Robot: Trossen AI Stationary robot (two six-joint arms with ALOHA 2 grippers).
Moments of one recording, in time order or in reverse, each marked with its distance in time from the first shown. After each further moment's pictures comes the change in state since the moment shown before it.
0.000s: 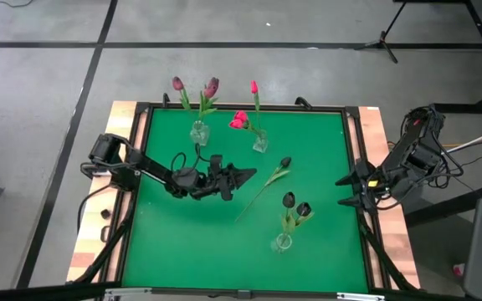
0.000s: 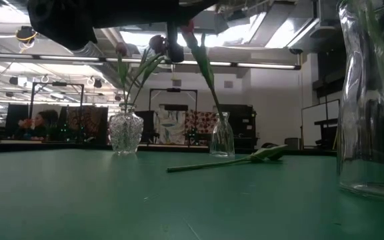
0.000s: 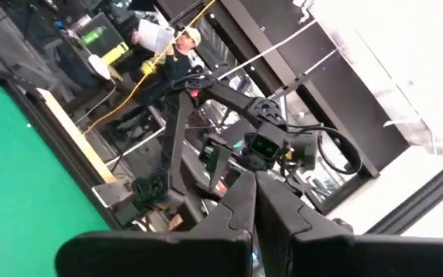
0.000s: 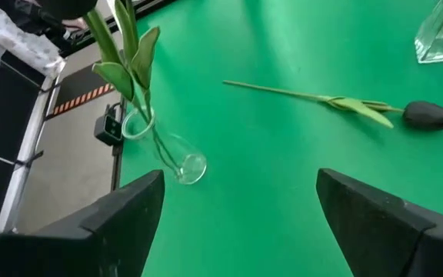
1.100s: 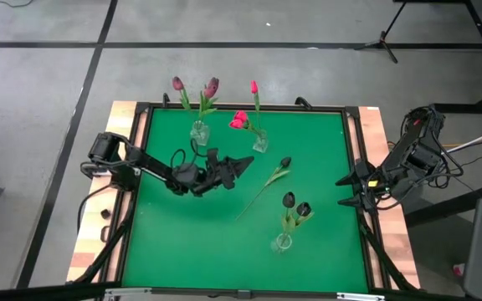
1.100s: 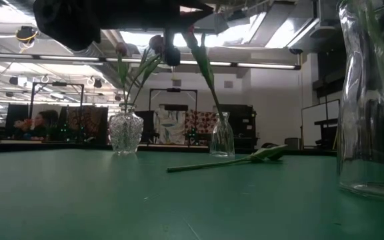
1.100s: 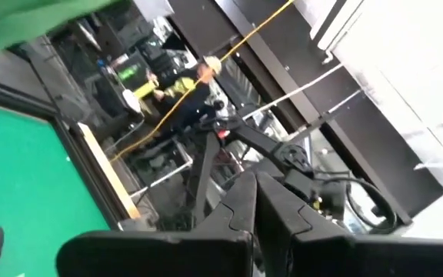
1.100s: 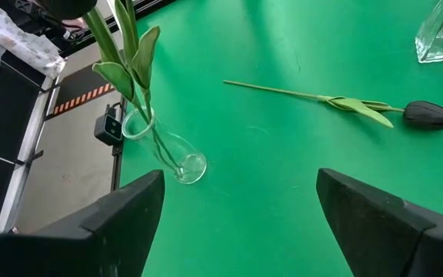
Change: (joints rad) left arm 0.036 -0.012 0.001 0.010 -0.124 -0.008; right arm 0.000 0.000 0.000 0.000 -0.003 0.000
